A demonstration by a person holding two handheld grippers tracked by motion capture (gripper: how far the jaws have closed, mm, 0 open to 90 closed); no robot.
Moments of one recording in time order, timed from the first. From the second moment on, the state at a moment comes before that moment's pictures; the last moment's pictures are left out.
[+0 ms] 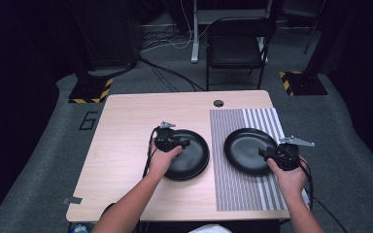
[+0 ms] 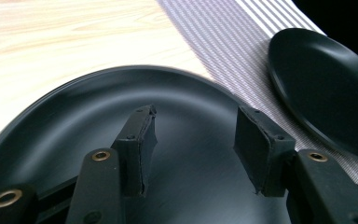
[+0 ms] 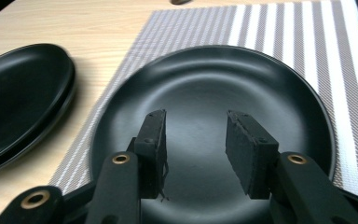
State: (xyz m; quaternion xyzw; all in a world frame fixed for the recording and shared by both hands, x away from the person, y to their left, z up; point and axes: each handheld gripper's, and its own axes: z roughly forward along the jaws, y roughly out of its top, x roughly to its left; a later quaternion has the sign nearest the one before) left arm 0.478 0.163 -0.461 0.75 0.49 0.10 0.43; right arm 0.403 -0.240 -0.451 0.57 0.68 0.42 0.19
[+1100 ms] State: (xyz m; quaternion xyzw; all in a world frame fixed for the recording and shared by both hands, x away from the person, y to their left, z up) left arm 0.451 0.253 -0.481 0.74 0.53 0.18 0.37; right arm 0.382 -0.177 -0.473 0.42 0.80 0.40 0.13
